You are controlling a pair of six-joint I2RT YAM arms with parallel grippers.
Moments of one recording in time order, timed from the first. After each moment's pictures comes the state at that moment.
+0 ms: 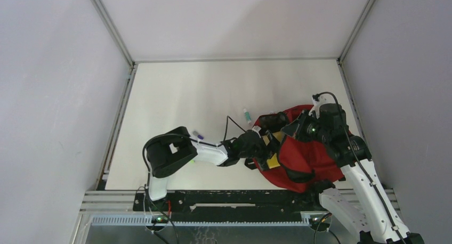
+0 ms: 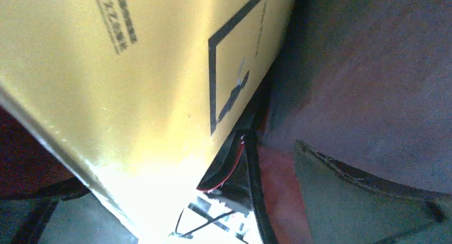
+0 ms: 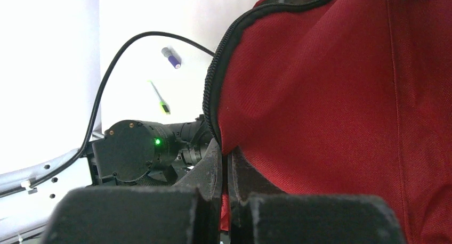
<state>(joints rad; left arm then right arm) -1.13 1.93 0.94 0.54 0.20 -1.71 0.28 0.74 0.91 -0.80 -0.29 0.64</state>
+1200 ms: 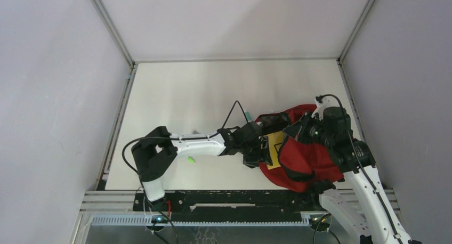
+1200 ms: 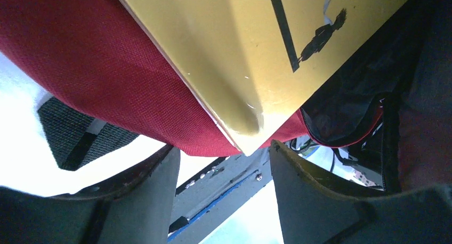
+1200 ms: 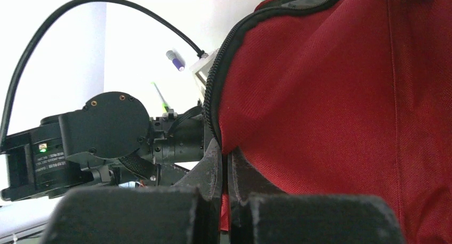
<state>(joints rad) -1.10 1.80 1.12 -0.21 0.22 -1.06 0.28 0.69 0.91 -0.81 -0.29 0.63</state>
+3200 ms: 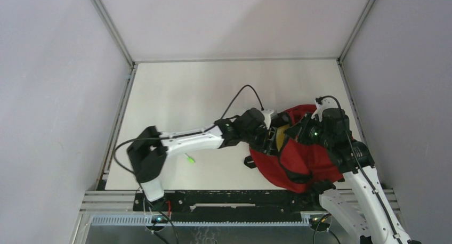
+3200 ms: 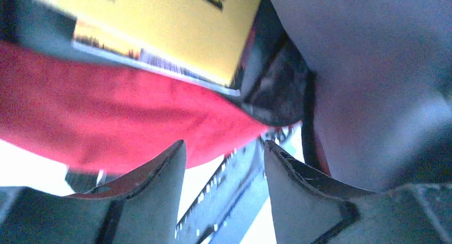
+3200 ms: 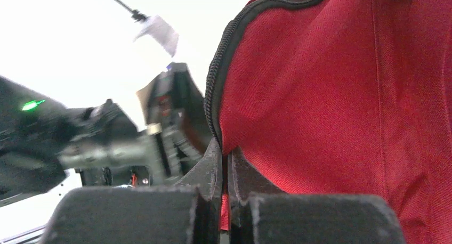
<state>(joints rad) -1.08 1.81 1.31 -0.21 0.27 -0.67 0.28 0.68 0.88 -0.82 -0.26 0.62</state>
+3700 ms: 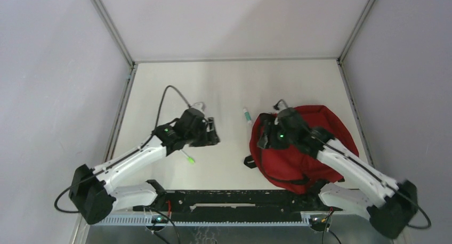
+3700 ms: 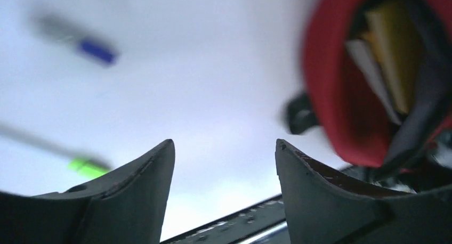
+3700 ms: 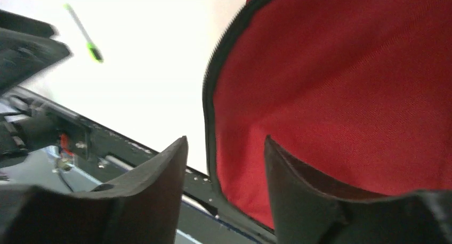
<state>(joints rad) -0.79 1.18 0.88 -0.52 -0.03 -0.69 0.61 0.92 0.82 -0.71 -0.08 0.62</state>
